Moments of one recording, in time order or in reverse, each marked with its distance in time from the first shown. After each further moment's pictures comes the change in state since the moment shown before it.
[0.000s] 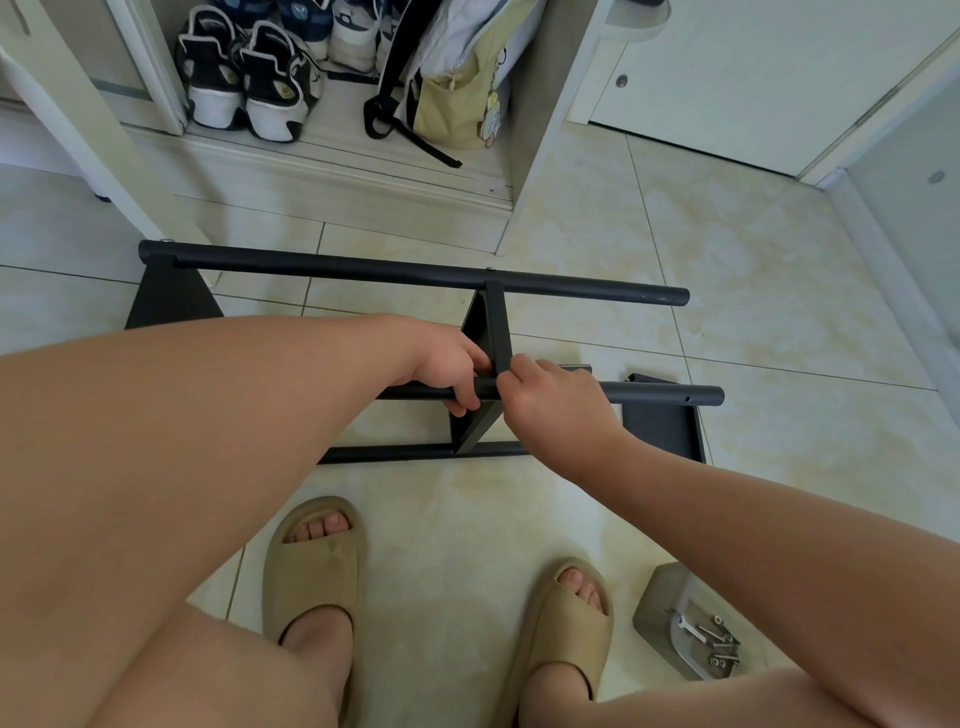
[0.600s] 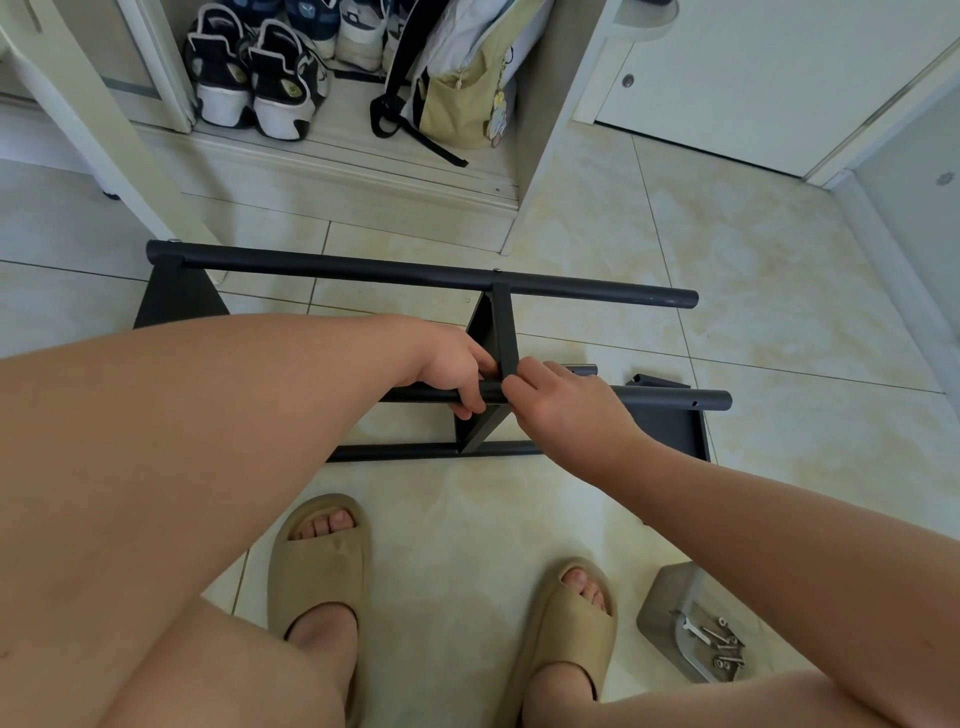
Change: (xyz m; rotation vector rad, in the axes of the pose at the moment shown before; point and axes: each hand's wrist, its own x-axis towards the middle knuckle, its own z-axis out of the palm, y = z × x) left_hand -0.009 0.003 0.001 0.042 0.008 0.011; right_hand -0.010 0.009 0.012 0.098 0.018 -0.071
